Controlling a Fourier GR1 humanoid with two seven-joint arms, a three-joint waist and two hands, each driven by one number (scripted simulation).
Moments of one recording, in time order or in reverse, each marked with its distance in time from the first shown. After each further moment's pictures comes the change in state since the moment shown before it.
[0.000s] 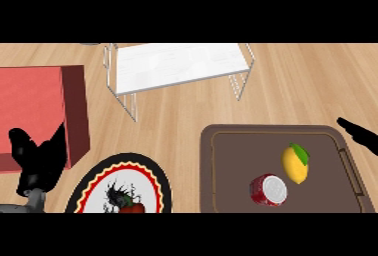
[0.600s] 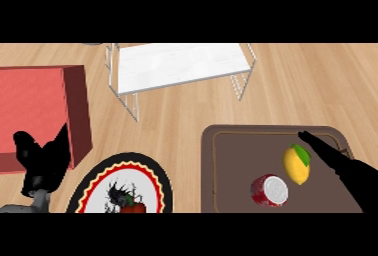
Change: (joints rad) left arm 0.005 -0.037 0.012 0.005 -0.039 -0.013 -0.024; right arm -0.147 0.063 0.294 -0.024 0.200 -0.022 0.290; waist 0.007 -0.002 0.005
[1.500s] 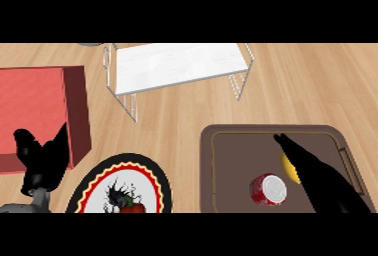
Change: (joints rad) left arm -0.004 -0.027 0.038 0.008 -0.034 -0.024 0.030; right arm -0.041 0.163 0.201 0.131 0.304 -0.045 0.049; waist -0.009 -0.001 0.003
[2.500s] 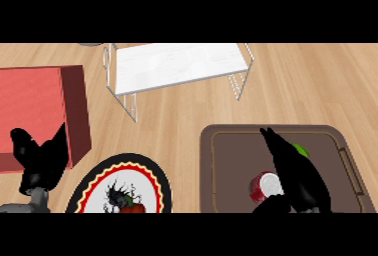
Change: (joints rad) left arm 0.001 -0.029 0.049 0.002 -0.019 -0.055 0.013; right arm -0.015 0.164 0.038 0.247 0.225 -0.058 -0.113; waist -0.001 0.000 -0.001
